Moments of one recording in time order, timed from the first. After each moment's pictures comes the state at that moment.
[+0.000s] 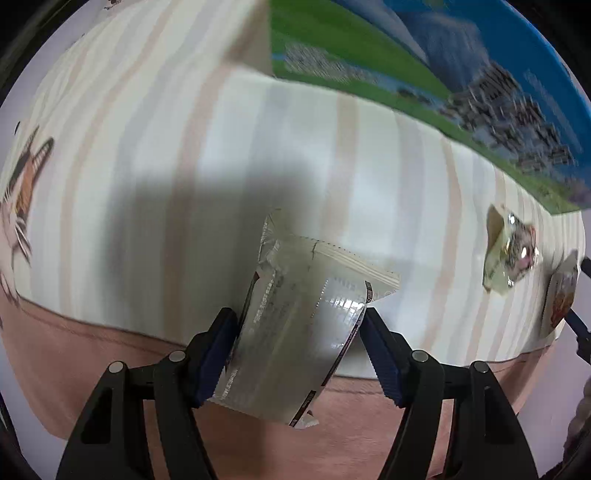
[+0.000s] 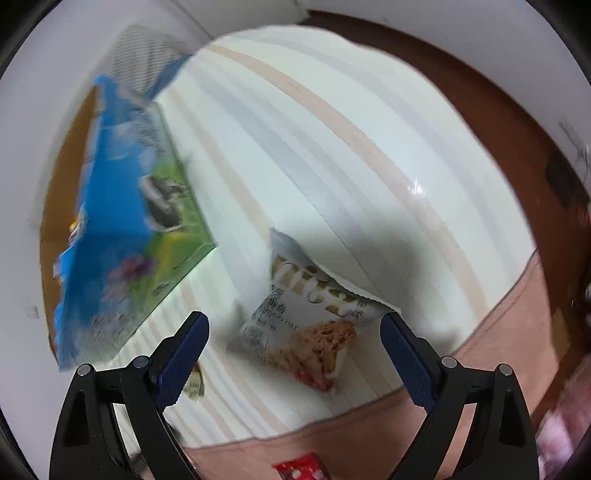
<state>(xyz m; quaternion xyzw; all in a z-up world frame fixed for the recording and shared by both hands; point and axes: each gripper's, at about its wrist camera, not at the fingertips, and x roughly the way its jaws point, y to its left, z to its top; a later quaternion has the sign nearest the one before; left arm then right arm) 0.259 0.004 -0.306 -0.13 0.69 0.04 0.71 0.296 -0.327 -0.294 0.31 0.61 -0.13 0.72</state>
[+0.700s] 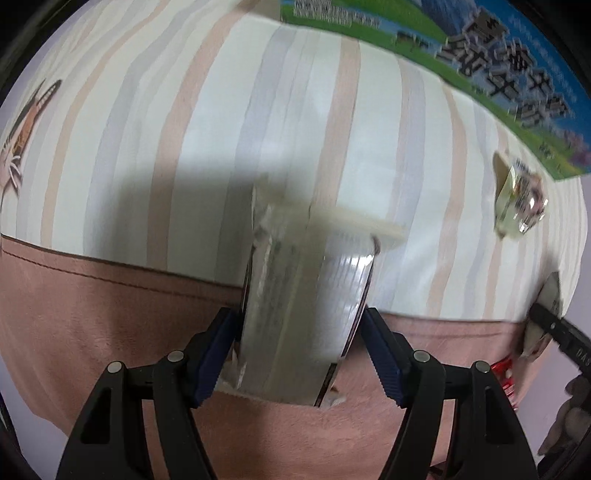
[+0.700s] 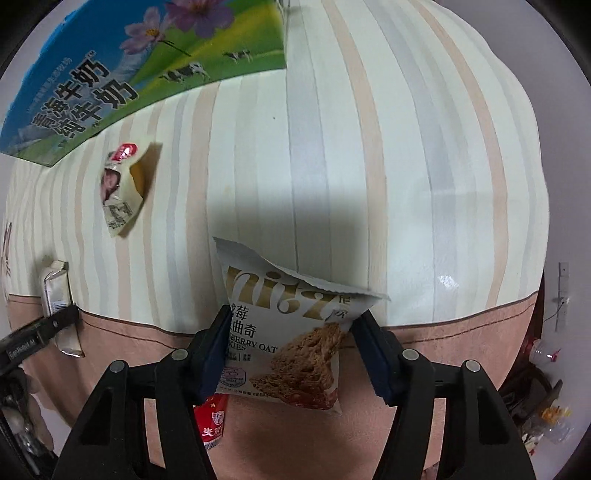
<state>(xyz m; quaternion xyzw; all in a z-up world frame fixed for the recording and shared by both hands) 0.202 0.016 -0.339 -0.14 0.70 0.04 0.70 0.253 -0.228 -0.329 0.02 0.70 0.00 0.72</state>
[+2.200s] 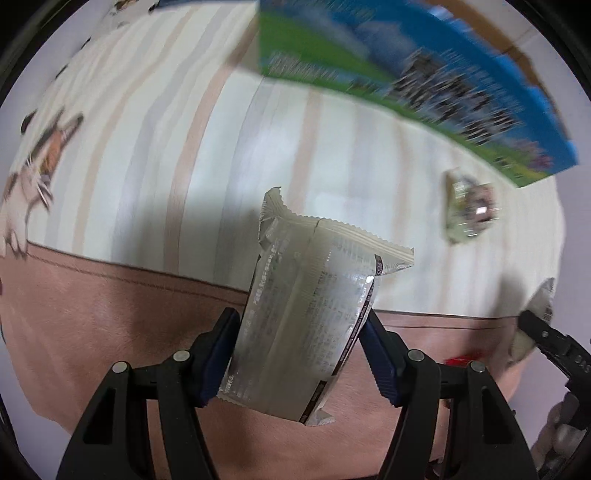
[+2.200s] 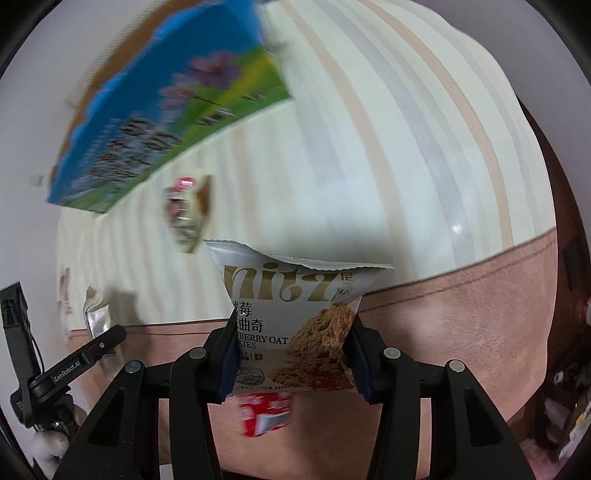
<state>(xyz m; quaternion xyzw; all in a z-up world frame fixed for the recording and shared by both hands) 0.202 0.002 -0.303 -0.14 0.65 0.03 0.74 0.227 -0.291 -0.292 0.16 0.65 0.03 0.74</state>
